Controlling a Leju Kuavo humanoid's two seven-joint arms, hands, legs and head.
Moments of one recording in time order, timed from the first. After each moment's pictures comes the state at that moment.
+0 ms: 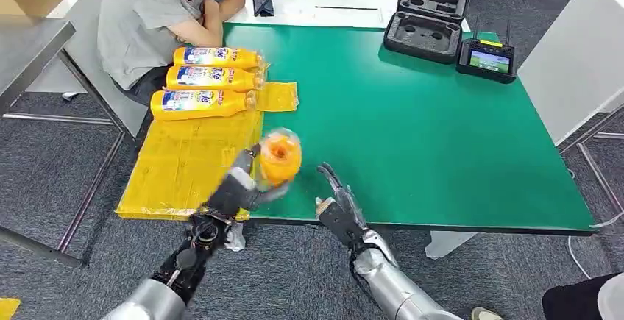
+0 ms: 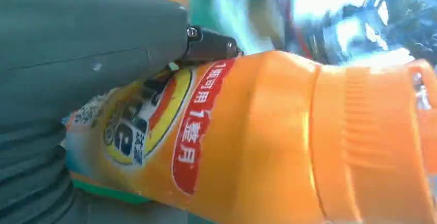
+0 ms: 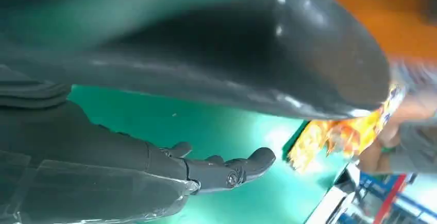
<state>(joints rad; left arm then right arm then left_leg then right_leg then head) -0.49 -0.23 -0.36 -0.82 -0.46 0.22 -0.68 -0.40 0.12 0.52 -0.39 0.17 -0.32 -0.70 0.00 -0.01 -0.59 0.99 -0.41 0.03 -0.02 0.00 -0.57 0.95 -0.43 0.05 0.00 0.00</state>
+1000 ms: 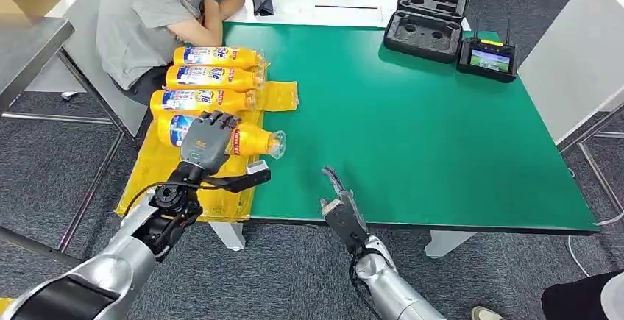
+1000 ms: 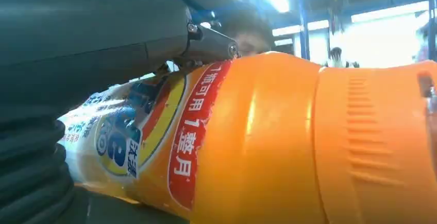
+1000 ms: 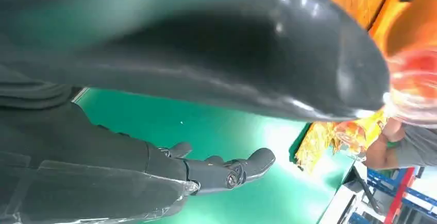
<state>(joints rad) -0.72 -0.13 -0.48 -0.54 -1.15 0.47 -0.15 -0.37 0.12 0.49 -0.43 0.15 -0.30 -0.70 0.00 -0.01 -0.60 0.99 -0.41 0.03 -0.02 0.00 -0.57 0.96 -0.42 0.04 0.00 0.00</state>
